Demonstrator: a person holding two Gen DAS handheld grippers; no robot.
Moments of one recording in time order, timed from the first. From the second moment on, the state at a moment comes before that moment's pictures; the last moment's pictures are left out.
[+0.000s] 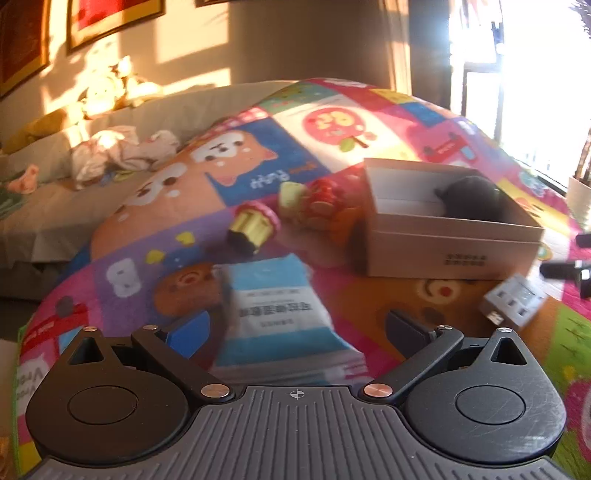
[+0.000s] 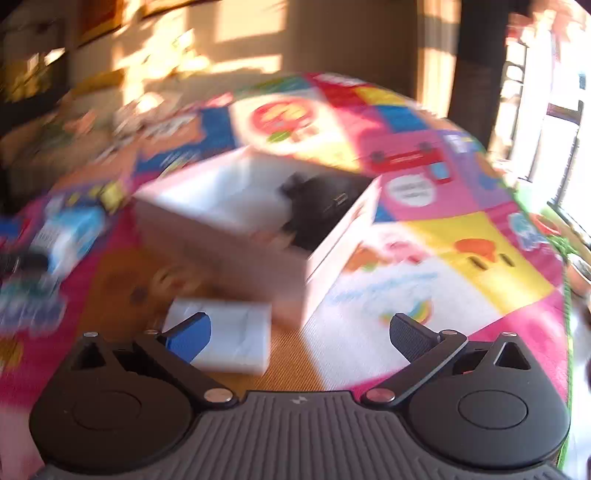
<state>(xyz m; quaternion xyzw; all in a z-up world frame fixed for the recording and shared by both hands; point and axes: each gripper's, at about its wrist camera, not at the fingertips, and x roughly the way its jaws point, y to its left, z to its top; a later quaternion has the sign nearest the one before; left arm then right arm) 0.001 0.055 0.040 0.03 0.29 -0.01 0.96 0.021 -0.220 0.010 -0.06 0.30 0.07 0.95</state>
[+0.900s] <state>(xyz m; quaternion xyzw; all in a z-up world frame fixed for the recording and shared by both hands) 0.031 0.066 0.015 0.03 0.33 0.00 0.94 0.017 -0.210 -0.004 0.00 0.35 0.14 0.93</state>
